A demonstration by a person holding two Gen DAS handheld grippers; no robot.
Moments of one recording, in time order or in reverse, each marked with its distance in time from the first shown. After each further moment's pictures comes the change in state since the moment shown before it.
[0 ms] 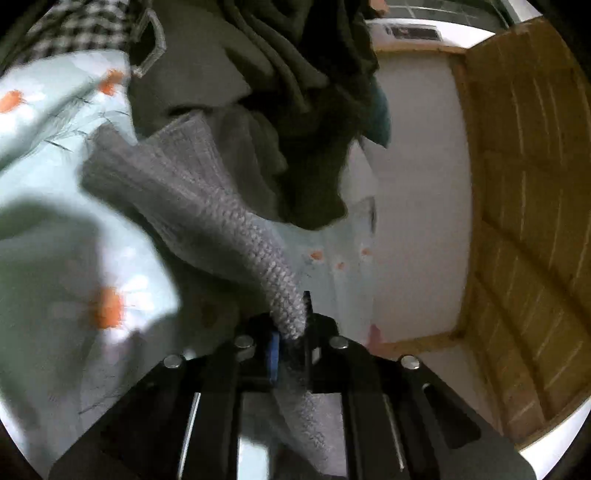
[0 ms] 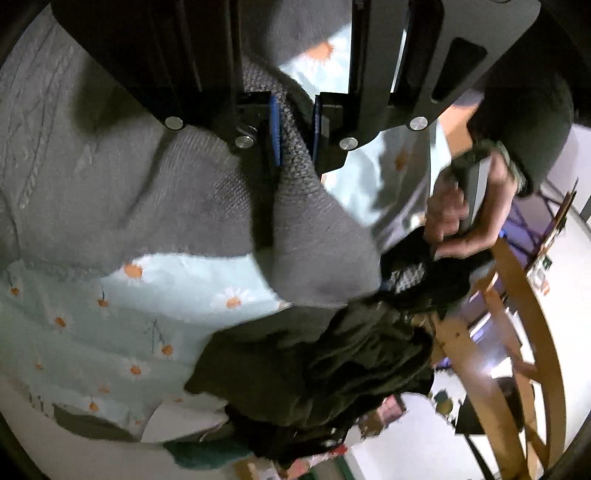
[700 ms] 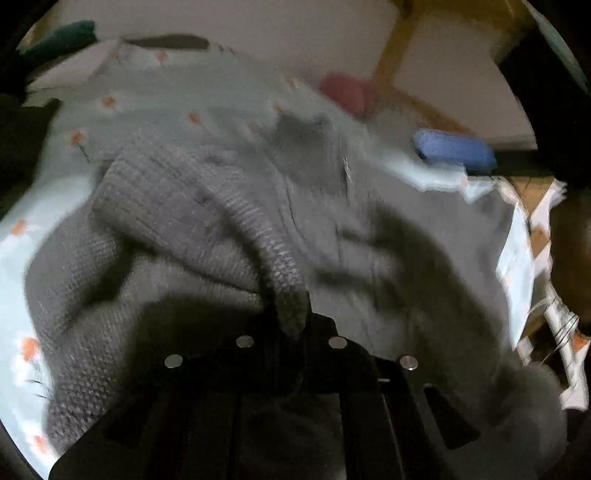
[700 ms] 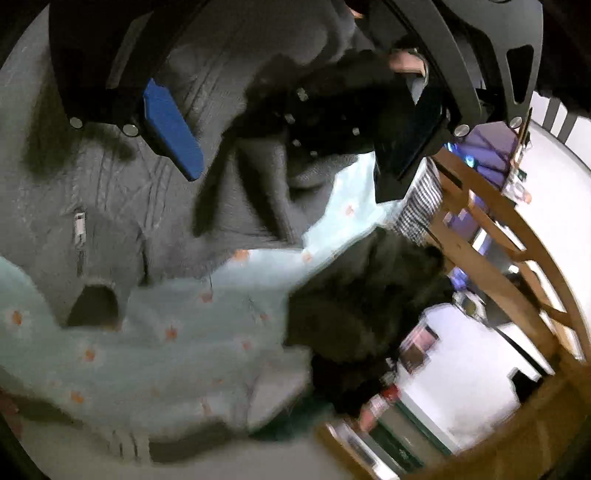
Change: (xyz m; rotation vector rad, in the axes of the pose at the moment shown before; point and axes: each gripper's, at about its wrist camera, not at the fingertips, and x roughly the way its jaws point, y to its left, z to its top) left arm 0.186 -0.113 -0.252 1.145 0.566 0.236; right arm -0.118 -0.122 0.004 0.328 -0.041 0.046
